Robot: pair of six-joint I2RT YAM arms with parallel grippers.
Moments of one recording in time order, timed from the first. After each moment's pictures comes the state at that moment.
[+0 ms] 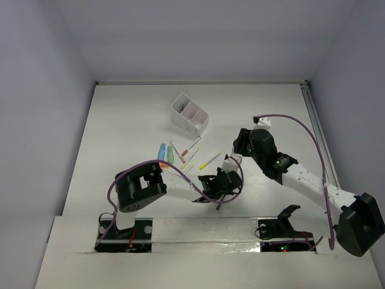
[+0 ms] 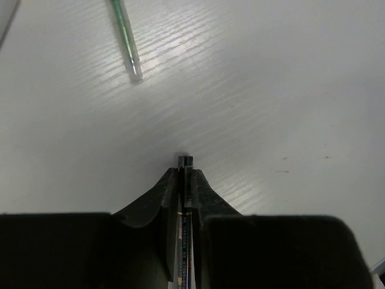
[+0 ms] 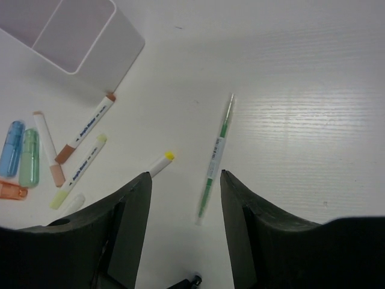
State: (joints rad) left arm -1.29 1.87 0.97 0.14 -0.47 -0.68; right arm 0.60 1.10 0.67 -0.07 0.34 0.52
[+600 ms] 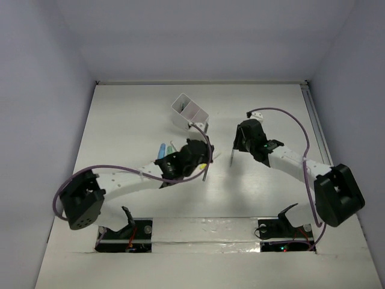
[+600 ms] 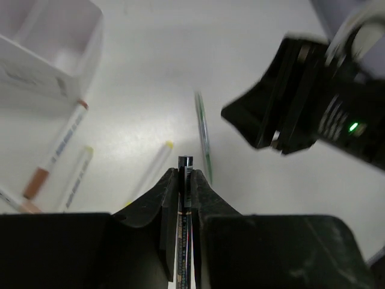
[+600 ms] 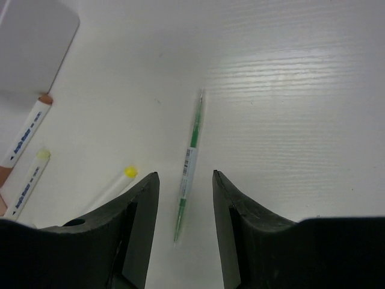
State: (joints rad) left arm -1.07 1.41 0.84 0.12 -0.46 -0.60; right arm 0.52 1.37 0.80 -0.13 0.32 0.51
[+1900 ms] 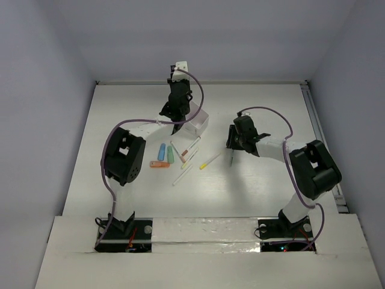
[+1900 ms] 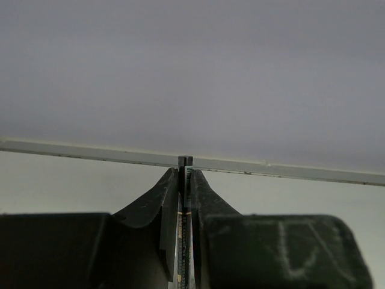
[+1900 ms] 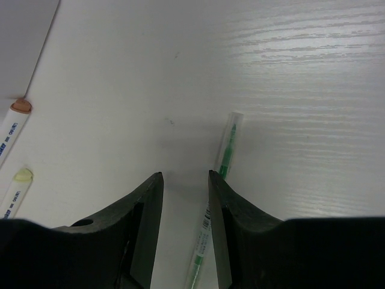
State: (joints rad) left arm -0.55 1.94 1.39 0.65 -0.63 -0.03; right arm 0.46 1.69 0.91 -0.03 0.15 0.50
